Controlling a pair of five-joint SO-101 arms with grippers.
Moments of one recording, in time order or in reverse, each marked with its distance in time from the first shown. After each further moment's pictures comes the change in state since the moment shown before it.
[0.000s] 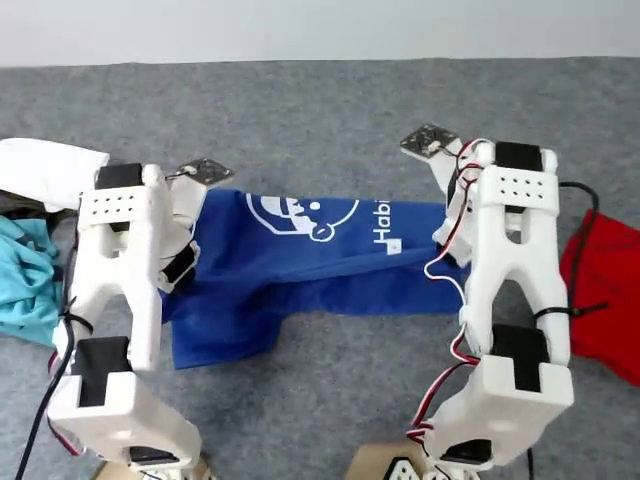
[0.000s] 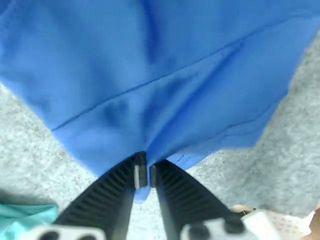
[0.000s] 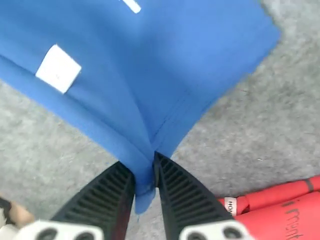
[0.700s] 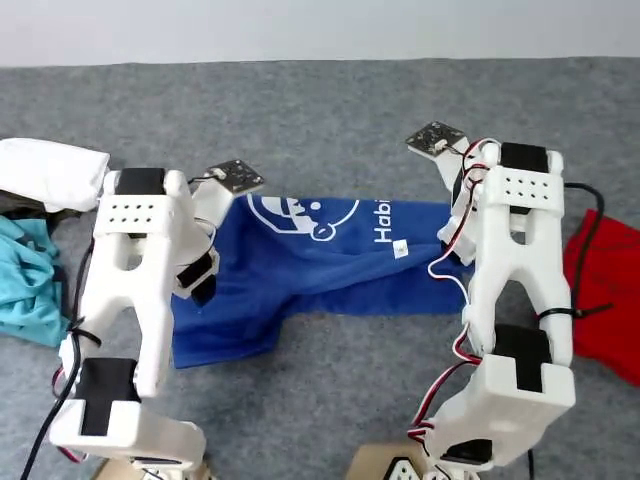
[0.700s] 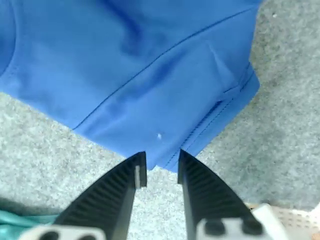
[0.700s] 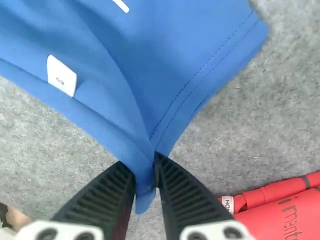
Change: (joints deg) left arm 4.9 -6.6 3.1 0.0 -2.5; right arm 0.5 0.0 0.2 0.1 -0.1
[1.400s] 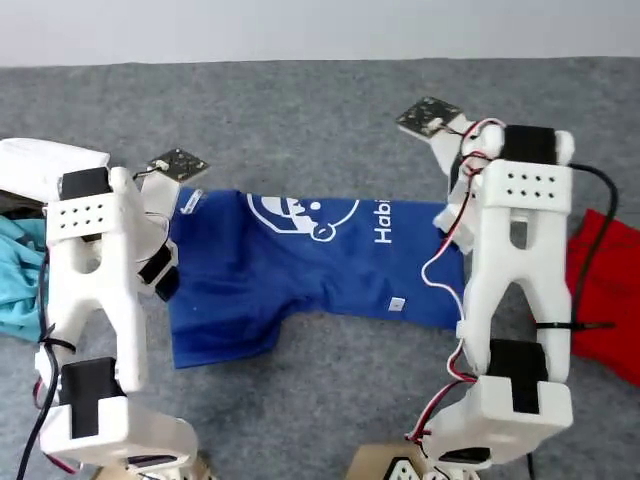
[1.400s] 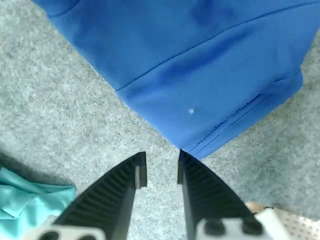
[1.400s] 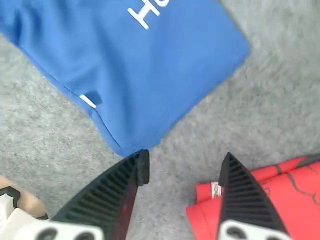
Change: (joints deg) left arm -10.4 0.0 -1.6 -0.6 0.0; right arm -4.1 -5.4 -10.1 10.1 0.0
